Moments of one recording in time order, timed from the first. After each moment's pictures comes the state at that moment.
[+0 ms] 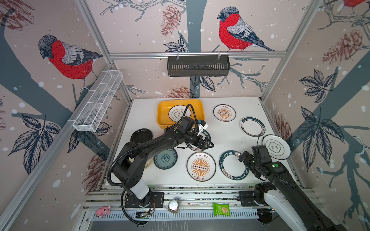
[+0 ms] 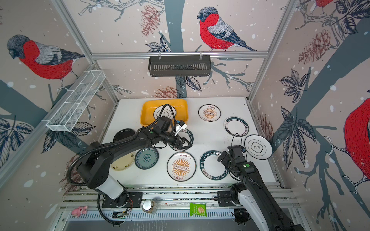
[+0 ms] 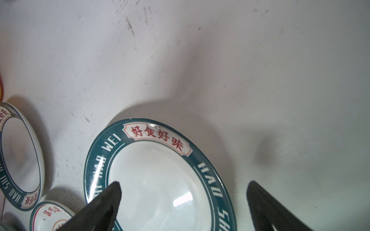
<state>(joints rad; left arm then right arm) -0.66 1.62 1.07 -0.22 0.75 -0.32 0.23 0.68 0.38 -0.76 -0.01 0.89</state>
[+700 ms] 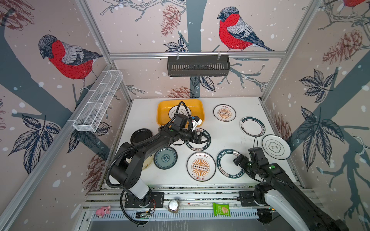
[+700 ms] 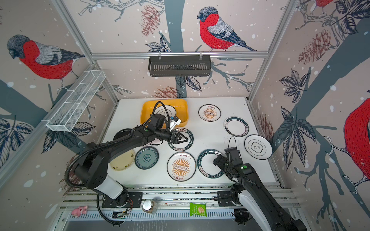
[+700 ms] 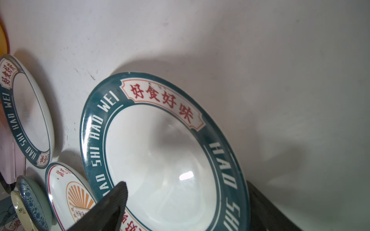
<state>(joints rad) -0.58 1.60 1.04 -0.17 0.81 -0.39 0.31 0.69 0.31 -0.67 -0.15 0.93</state>
